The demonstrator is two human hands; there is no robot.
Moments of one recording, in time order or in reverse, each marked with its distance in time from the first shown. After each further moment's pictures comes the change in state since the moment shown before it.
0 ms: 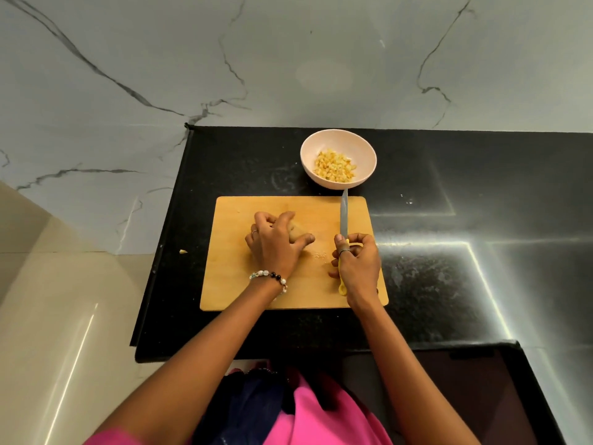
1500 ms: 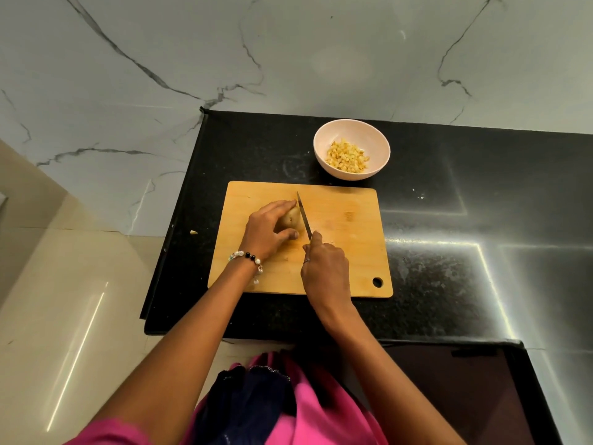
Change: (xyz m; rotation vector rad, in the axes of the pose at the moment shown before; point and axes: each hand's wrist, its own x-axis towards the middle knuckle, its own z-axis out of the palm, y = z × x) left_hand 0.014 -0.041 -0.018 -0.156 -0.183 0.267; right_hand -0.058 -0.012 0.030 -1.026 -0.245 -0.520
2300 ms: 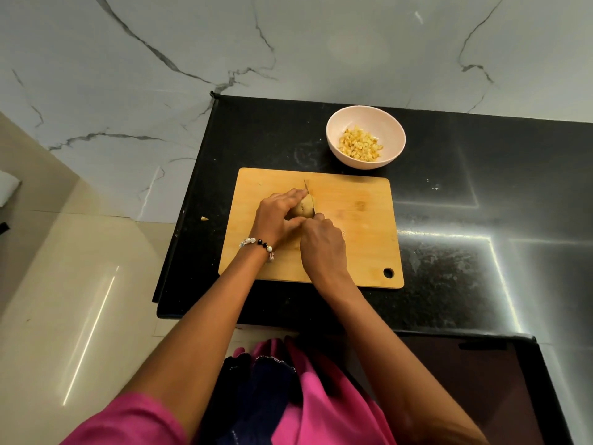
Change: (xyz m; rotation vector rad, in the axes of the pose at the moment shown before) left_hand 0.000 -0.003 -0.001 0.038 0.022 0.082; right_hand 0.020 -0.024 -0.005 -0.093 -0.110 -0.070
